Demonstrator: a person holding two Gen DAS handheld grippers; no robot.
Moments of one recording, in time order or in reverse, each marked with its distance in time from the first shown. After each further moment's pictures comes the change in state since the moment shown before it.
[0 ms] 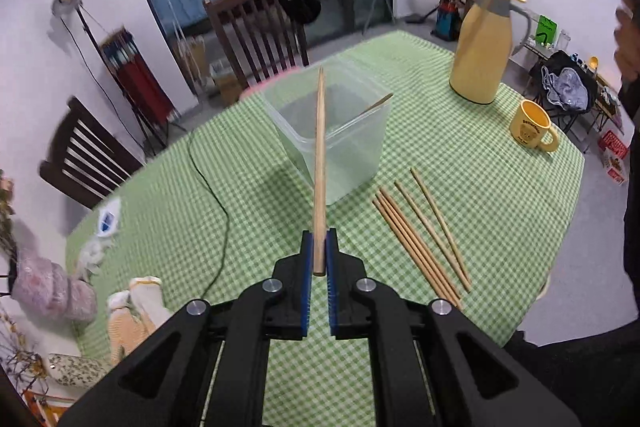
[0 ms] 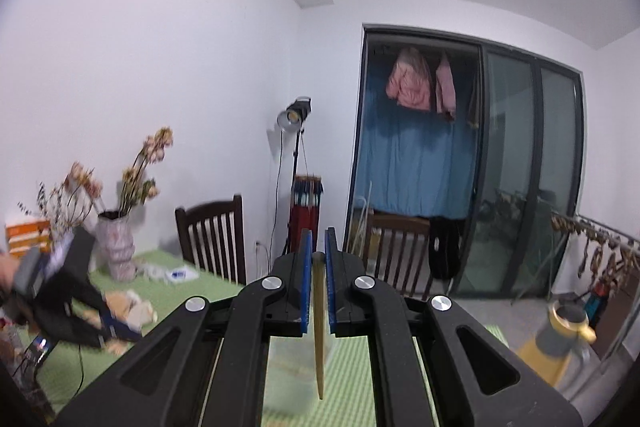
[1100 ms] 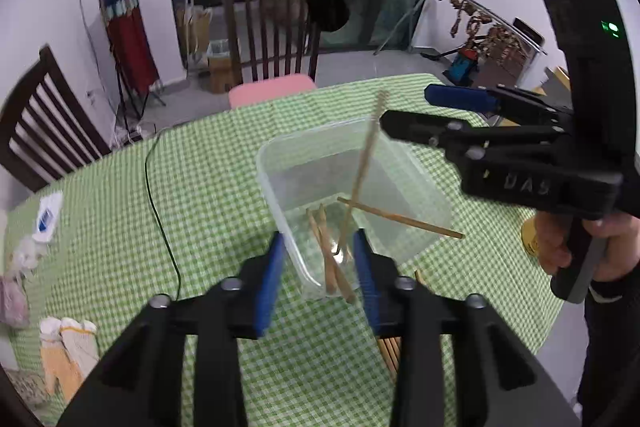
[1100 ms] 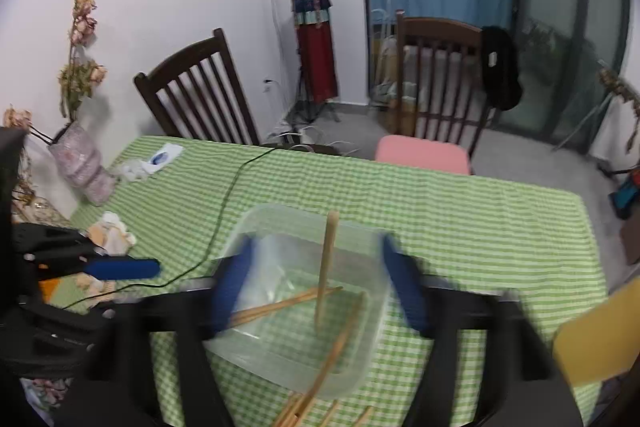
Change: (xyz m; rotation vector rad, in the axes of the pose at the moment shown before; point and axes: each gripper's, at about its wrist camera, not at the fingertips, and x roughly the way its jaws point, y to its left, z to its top) left arm 0.116 0.049 0.106 -0.232 -0.037 -0.117; right arm 0.254 -0.006 -0.112 0.158 0.688 0.079
